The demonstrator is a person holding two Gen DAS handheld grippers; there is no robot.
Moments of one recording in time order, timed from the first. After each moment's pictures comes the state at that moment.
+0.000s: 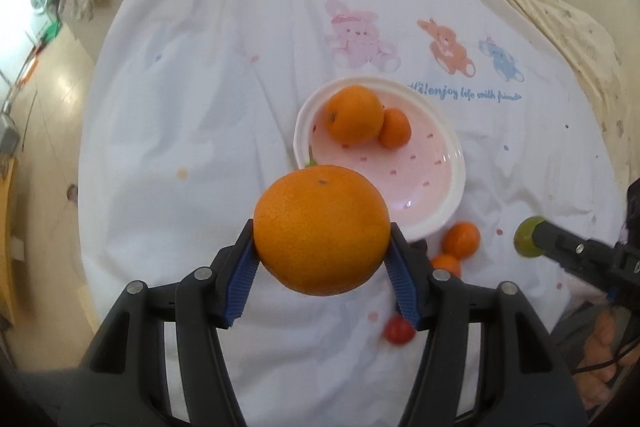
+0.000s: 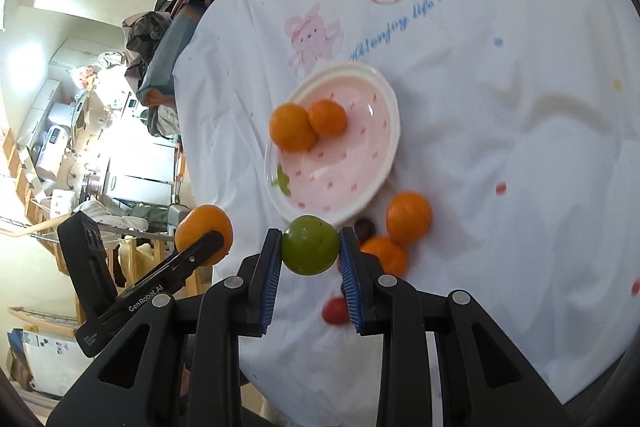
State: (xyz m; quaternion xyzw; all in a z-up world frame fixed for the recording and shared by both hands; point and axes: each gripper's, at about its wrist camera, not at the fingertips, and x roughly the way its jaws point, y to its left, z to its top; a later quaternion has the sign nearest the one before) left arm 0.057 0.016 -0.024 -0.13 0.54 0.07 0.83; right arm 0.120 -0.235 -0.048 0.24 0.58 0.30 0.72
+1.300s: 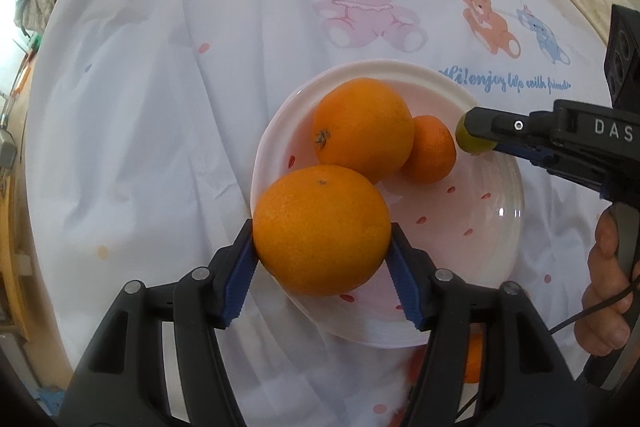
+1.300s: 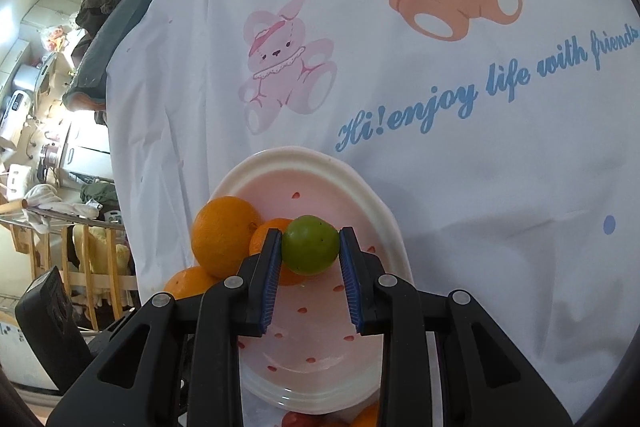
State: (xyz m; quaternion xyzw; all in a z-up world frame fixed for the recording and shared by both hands) left arm 0.141 0.010 -0.099 -0.11 0.59 0.08 0.80; right arm 0.263 -0.153 -0.120 0.15 0.62 0.28 0.71
